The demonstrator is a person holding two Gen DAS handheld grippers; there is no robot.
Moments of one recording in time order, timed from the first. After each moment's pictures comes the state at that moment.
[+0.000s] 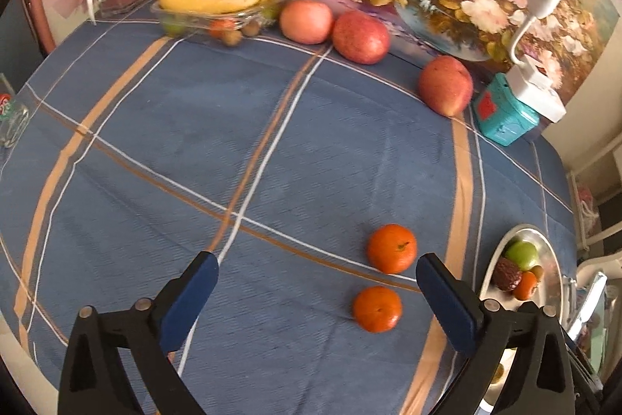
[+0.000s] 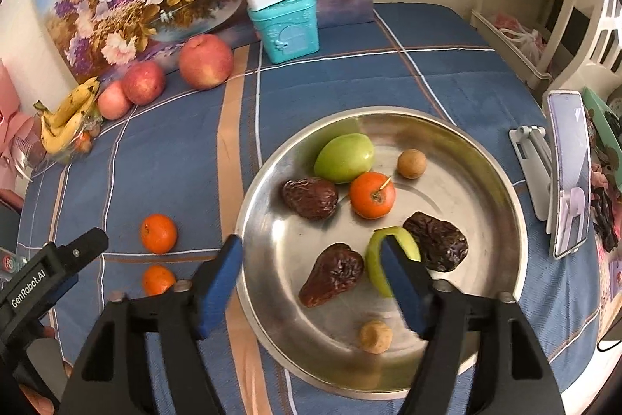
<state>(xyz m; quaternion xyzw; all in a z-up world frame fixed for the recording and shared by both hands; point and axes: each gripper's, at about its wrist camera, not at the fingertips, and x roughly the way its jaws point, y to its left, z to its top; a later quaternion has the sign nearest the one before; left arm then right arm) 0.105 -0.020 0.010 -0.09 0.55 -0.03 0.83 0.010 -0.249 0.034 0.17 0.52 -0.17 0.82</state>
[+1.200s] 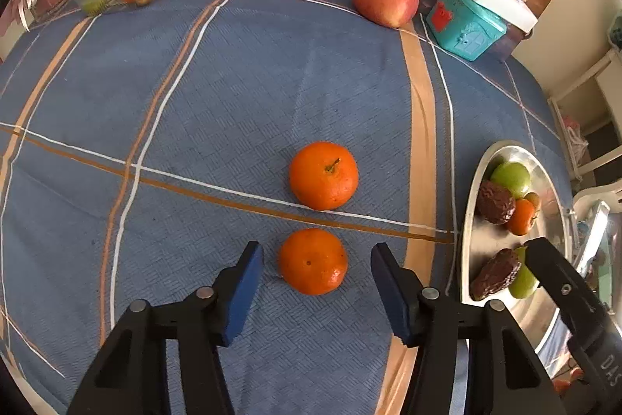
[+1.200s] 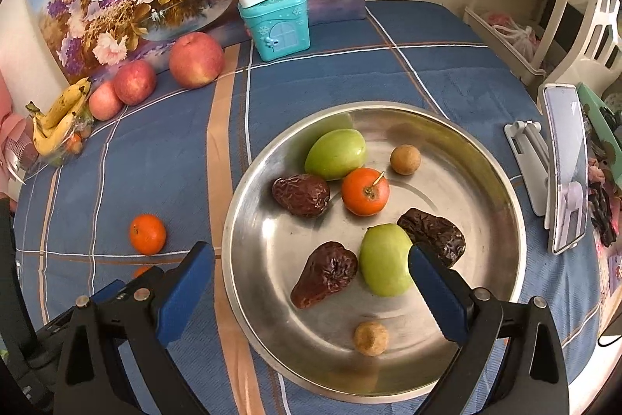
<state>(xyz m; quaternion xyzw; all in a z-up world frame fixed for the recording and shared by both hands) 0.093 -0.086 -0.033 -0.03 0.60 -0.12 0.79 0.006 -0.255 0.026 0.17 0.52 -0.19 0.82</state>
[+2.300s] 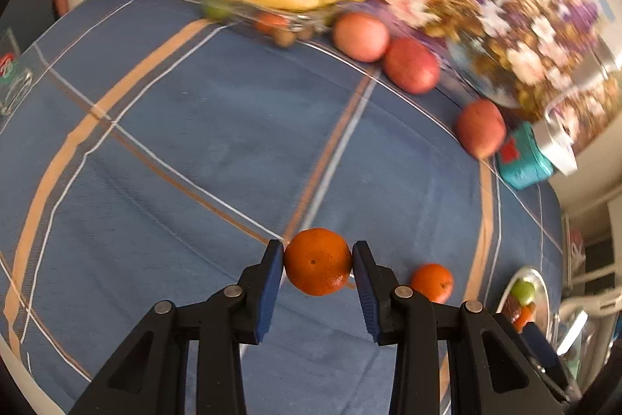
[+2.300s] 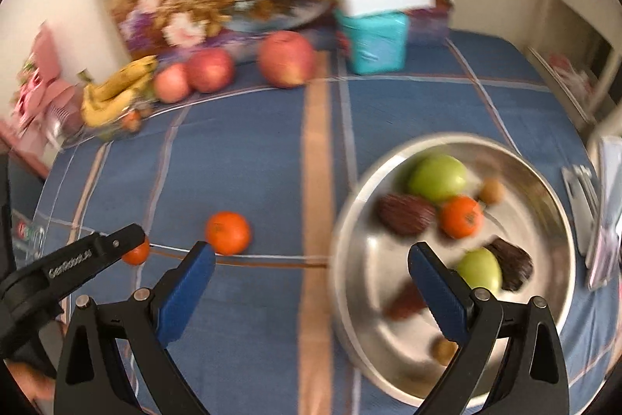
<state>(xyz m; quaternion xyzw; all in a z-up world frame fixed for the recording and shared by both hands) 0.121 0.036 -0.004 -0.16 0.54 -0.02 0.82 0.042 -0.186 0.033 0.13 0.50 -0.08 0.85</state>
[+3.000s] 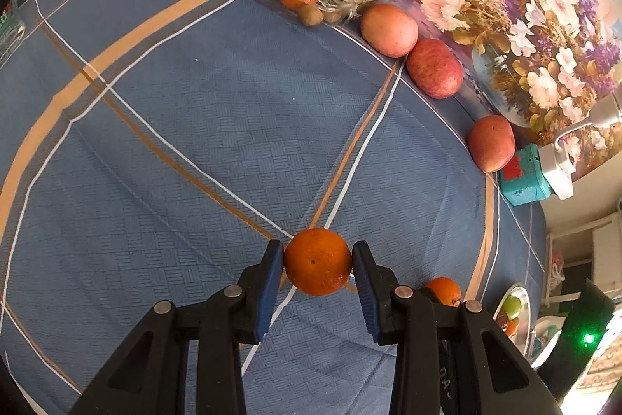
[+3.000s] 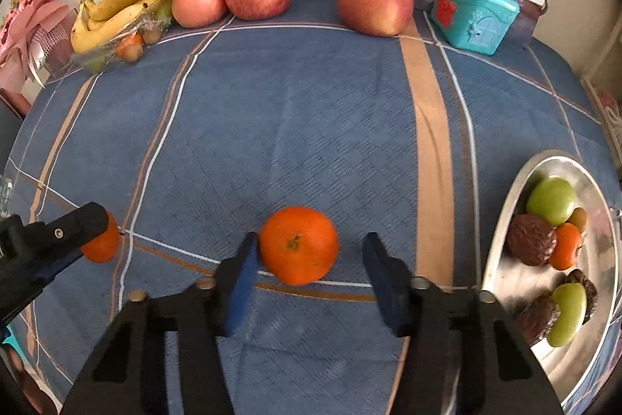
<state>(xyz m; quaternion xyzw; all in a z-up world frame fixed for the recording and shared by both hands) 0.131 0.057 -0.028 -0.23 0.56 -0.03 0.79 0.103 -0.125 -0.035 0.07 0.56 -0.07 0.82</state>
